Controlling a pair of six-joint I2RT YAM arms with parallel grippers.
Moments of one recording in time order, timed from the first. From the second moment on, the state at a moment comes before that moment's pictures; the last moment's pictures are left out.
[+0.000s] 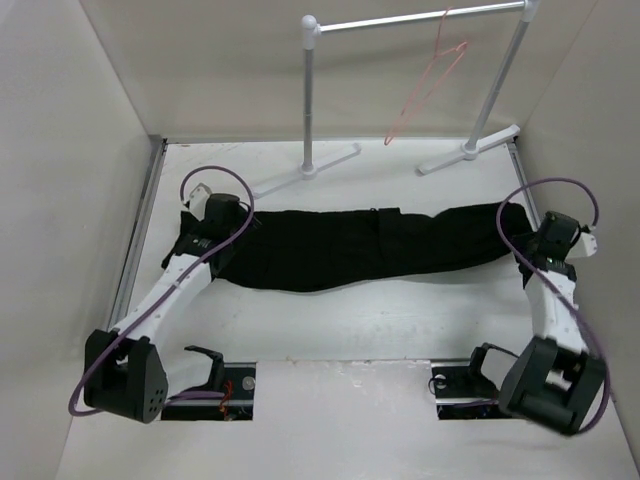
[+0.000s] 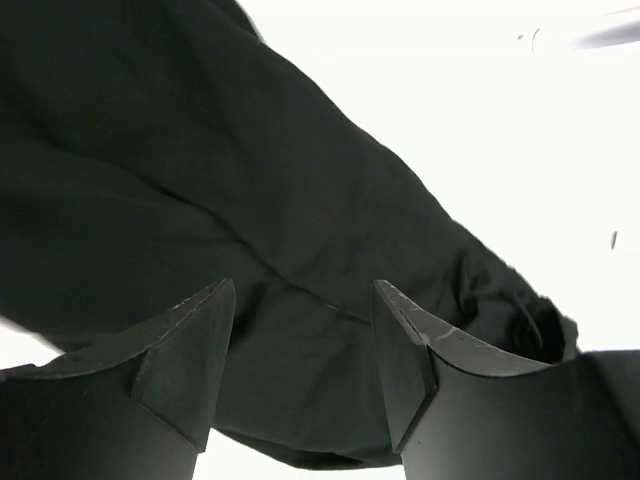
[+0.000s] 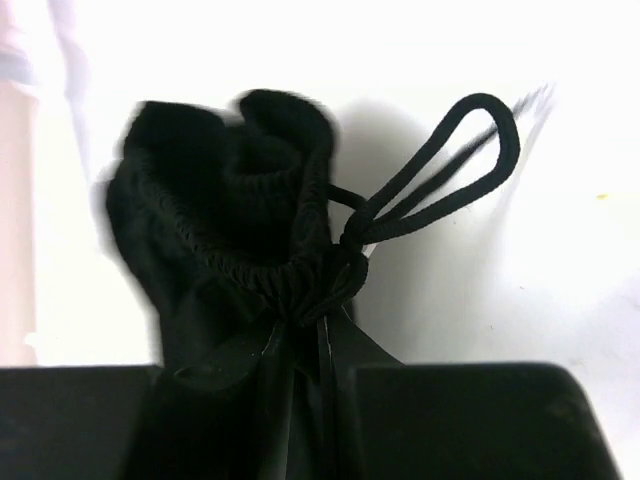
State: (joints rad) left arm -0.28 1.18 0.81 -0.35 -0.26 -0.96; right arm -0.43 1.15 0.67 -0.23 0.10 0.93
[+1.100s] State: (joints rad) left arm 0.03 0.83 1.06 -0.75 -0.23 -0.88; right arm 0.91 1.54 1.61 -0.50 0.58 0.77
